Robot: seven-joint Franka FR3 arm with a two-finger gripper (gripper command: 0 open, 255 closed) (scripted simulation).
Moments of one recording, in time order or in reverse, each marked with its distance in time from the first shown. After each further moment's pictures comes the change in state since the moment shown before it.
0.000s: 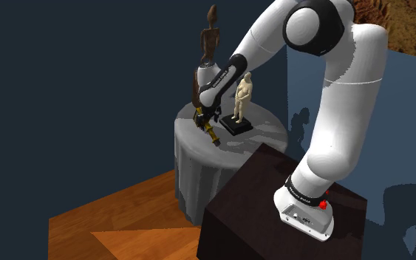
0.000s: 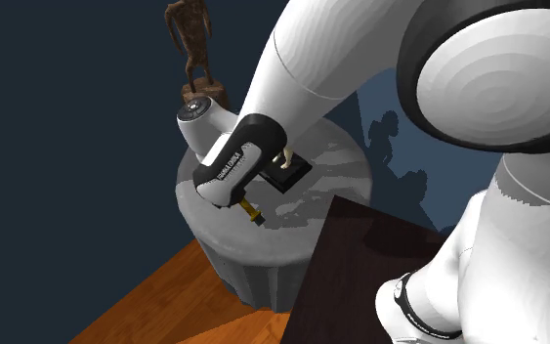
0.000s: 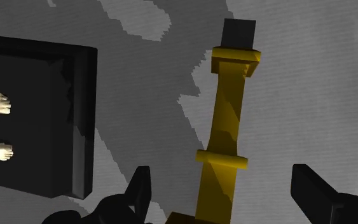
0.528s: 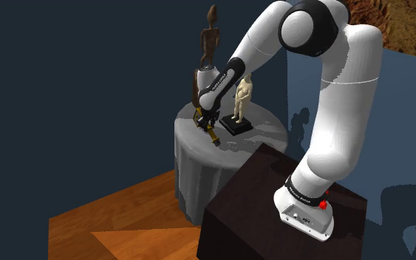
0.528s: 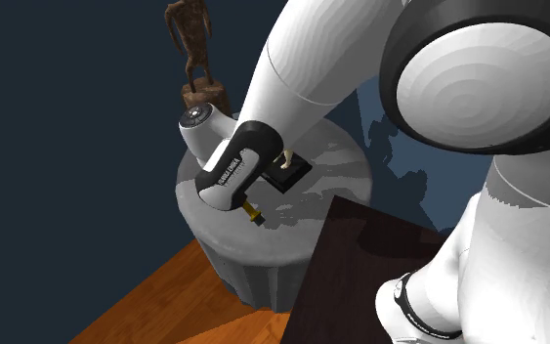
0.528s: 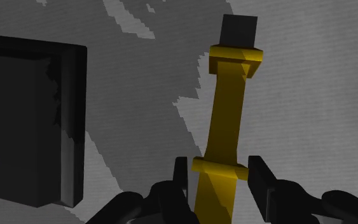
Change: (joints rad) arm 0.002 0.032 0.000 0.001 -0.003 0.032 0.007
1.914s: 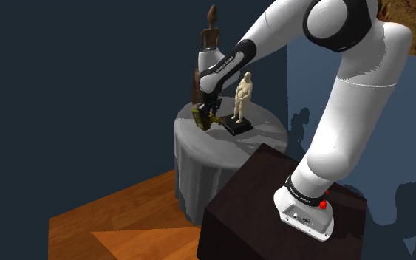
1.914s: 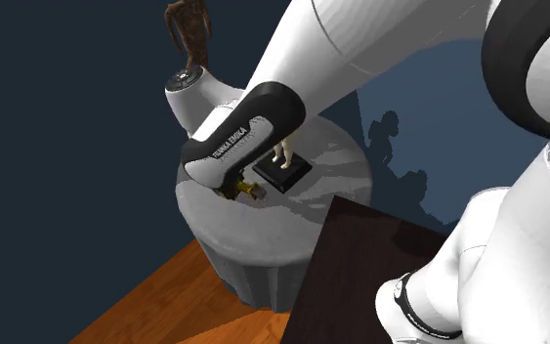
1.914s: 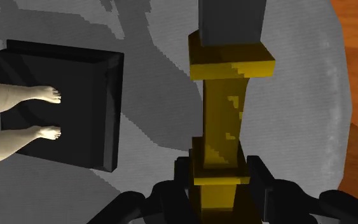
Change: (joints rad) arm 0.002 -0.165 0.004 0.007 0.012 -0.172 -0.026
